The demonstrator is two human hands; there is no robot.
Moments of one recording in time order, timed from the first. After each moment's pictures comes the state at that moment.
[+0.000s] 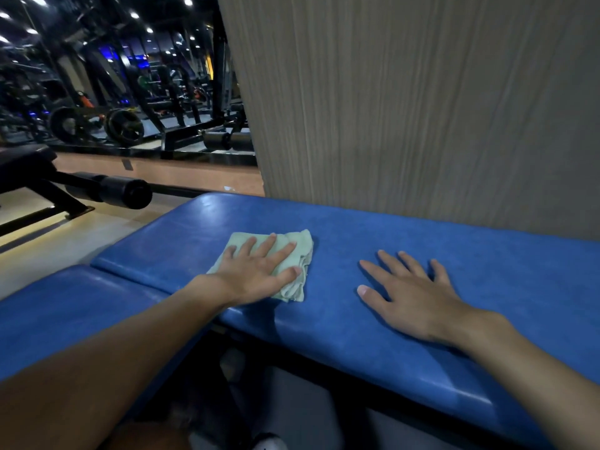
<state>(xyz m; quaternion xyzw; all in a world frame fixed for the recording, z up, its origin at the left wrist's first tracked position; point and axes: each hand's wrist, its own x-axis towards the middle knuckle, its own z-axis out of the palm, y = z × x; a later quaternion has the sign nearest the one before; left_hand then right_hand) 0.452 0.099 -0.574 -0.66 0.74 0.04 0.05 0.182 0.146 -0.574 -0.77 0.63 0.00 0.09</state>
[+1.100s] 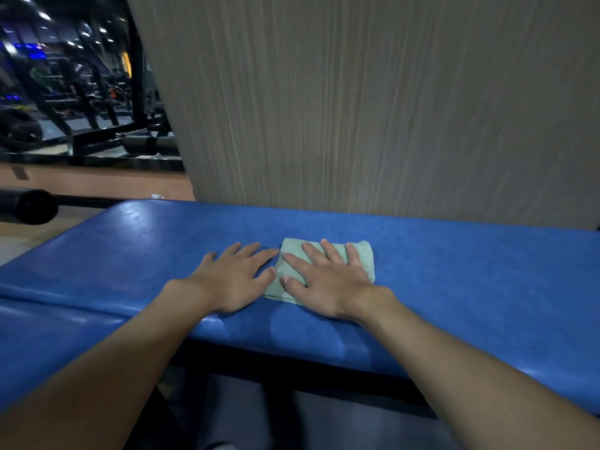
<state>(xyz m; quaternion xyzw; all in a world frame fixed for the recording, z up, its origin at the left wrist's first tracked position) 0.381 0.122 -0.564 -0.57 0.82 0.03 0.01 0.189 0.152 -0.577 -0.78 0.63 -0.01 0.06</state>
